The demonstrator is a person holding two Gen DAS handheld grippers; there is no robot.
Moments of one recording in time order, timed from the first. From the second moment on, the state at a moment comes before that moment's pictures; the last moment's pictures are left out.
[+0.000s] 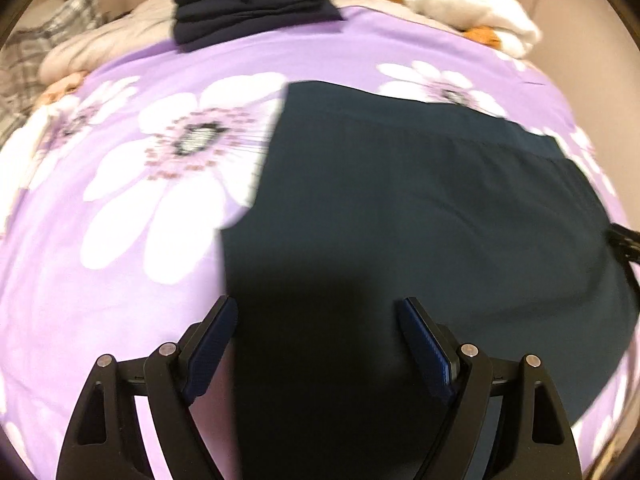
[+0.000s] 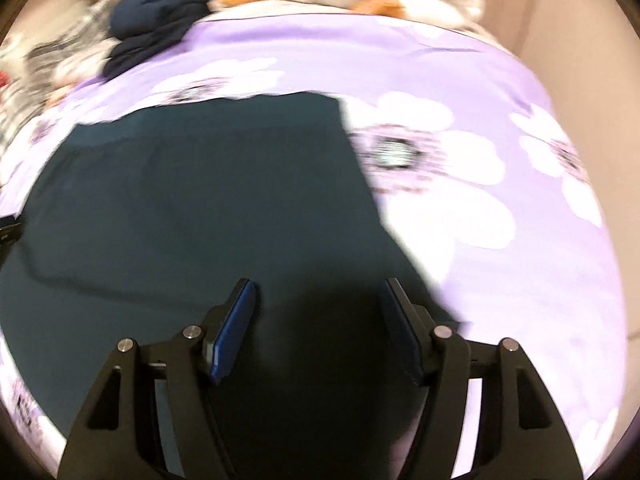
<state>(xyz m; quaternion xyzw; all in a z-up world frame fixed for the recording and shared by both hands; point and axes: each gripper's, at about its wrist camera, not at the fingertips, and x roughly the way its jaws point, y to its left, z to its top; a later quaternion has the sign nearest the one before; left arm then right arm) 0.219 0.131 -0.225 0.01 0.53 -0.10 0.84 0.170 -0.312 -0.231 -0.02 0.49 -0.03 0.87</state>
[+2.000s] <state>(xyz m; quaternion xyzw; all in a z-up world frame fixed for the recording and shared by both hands) 0.368 0.103 -0.213 -0.06 0.50 -0.11 0.86 0.376 -0.143 -0.201 -0.15 0.42 0.14 0.89</state>
